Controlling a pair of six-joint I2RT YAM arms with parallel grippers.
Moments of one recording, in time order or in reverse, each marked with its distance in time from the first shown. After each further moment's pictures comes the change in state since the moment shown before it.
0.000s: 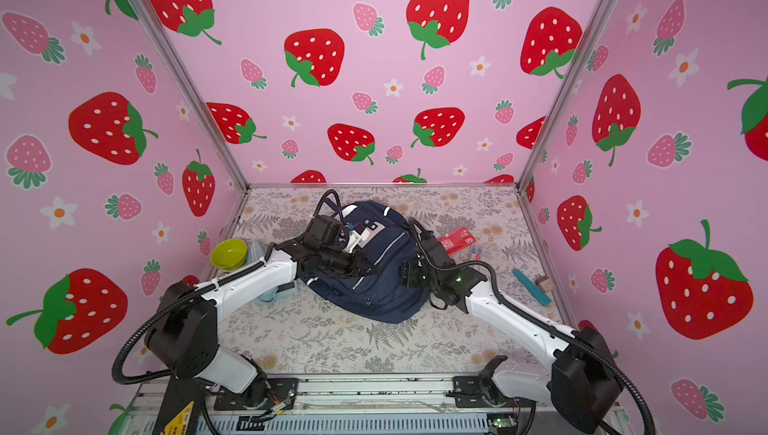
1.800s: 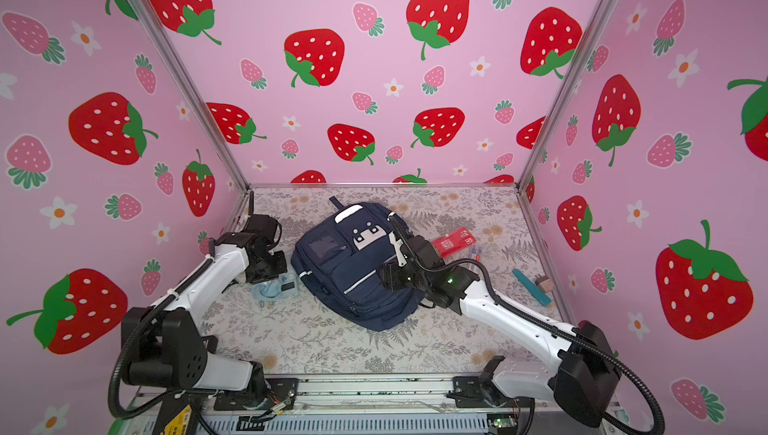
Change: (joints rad) left arm 0.444 -0.172 0.008 -0.549 -0.837 0.089; right arm 0.133 -0.019 0.082 0.041 -0.076 -0.114
